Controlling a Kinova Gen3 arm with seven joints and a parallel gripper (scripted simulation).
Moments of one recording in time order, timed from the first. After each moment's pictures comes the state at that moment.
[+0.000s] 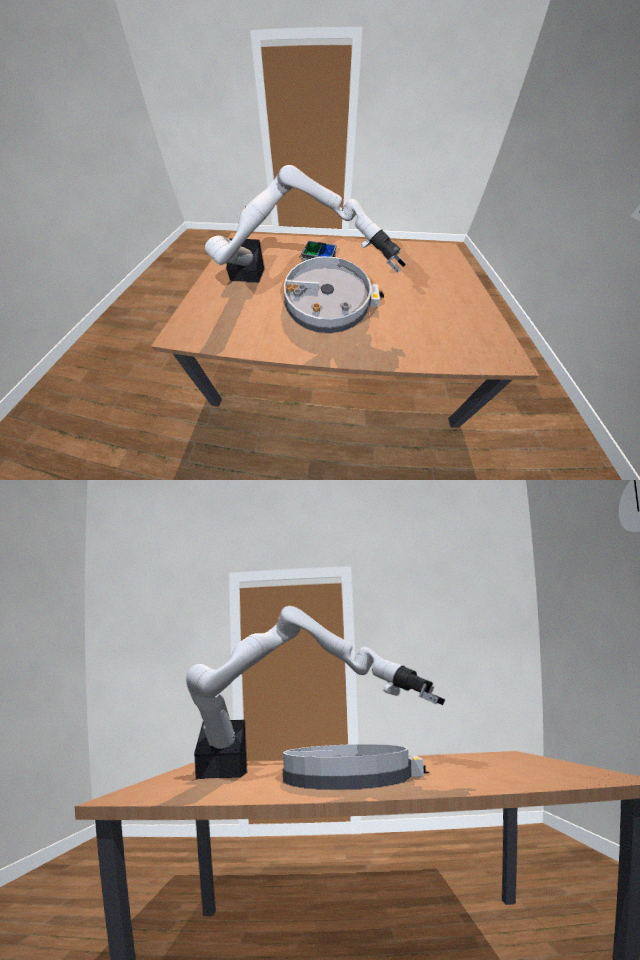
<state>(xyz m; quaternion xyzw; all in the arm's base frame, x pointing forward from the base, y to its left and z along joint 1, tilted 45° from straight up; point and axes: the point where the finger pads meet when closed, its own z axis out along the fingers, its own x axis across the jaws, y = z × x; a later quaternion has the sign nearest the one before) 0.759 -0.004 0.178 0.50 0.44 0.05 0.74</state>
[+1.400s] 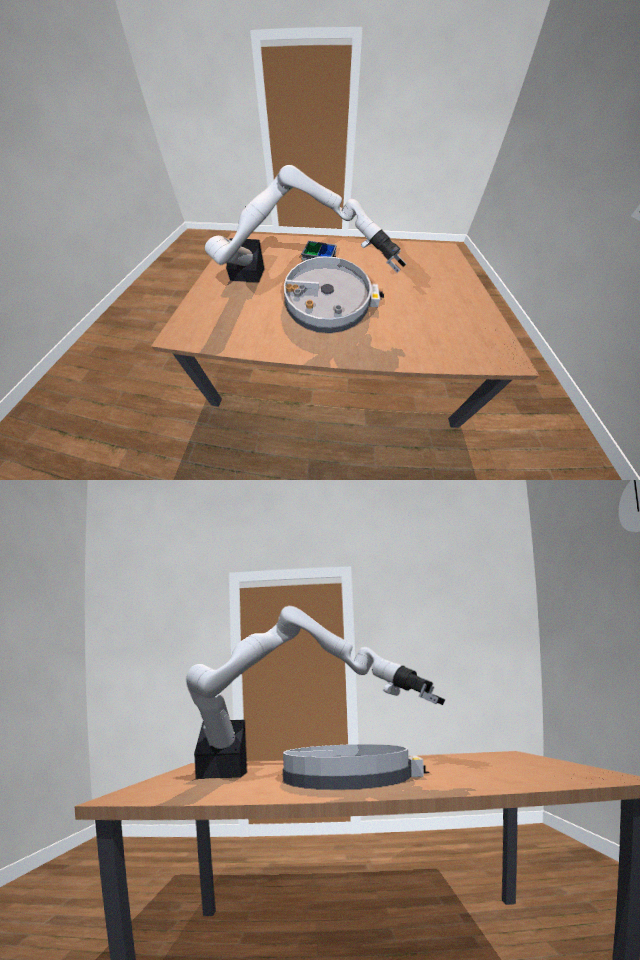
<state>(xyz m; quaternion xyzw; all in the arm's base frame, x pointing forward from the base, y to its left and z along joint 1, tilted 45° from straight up) 0.759 -0.004 0.178 0.50 0.44 0.05 0.74</state>
